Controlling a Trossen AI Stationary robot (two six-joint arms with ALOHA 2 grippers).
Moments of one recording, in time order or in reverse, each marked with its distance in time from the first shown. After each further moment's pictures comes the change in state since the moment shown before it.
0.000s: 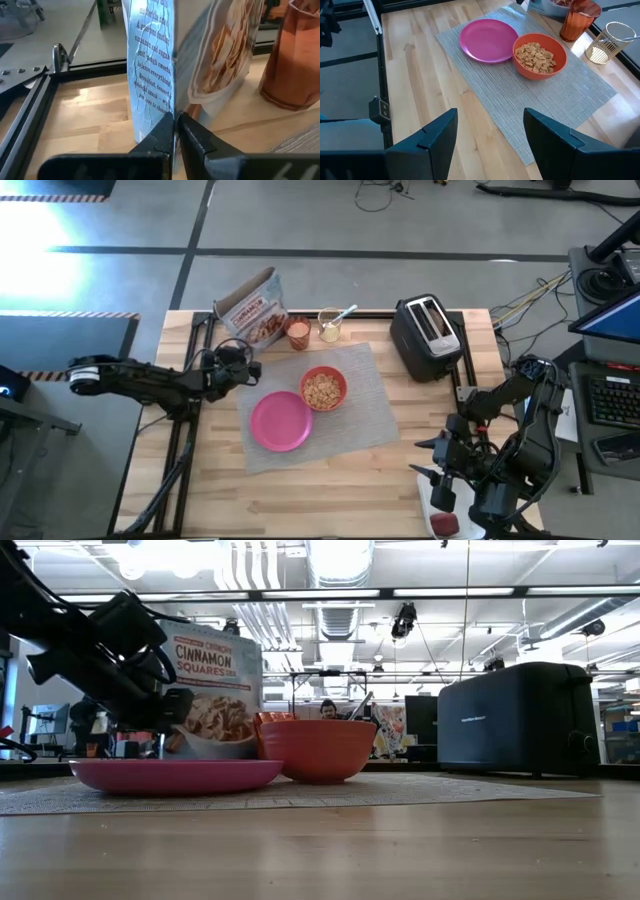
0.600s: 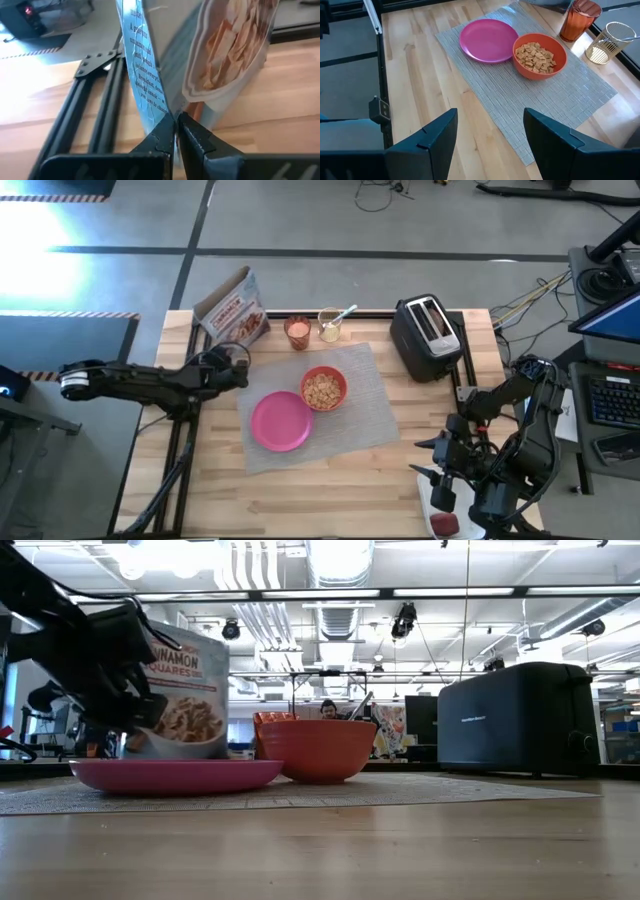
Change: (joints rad) left arm 0.000 -0.123 0.080 -0.623 -0.094 -0.304; right arm 0.000 0.000 0.000 0.000 0.000 -0.001
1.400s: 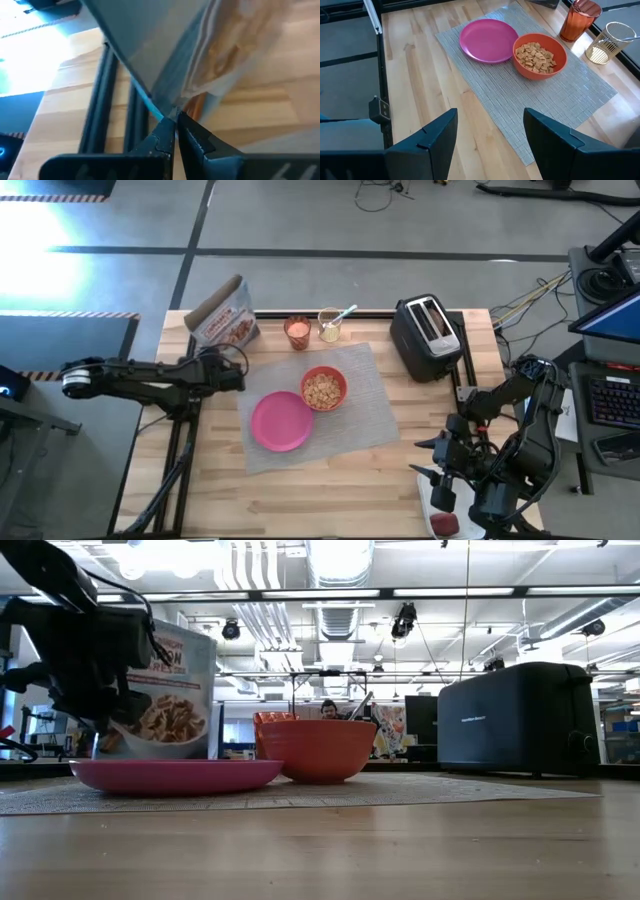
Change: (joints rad) left arm -0.032 0.027 0.148 -0.494 0.165 -0.252; right arm 0.000 0.000 0.000 0.000 0.000 0.000
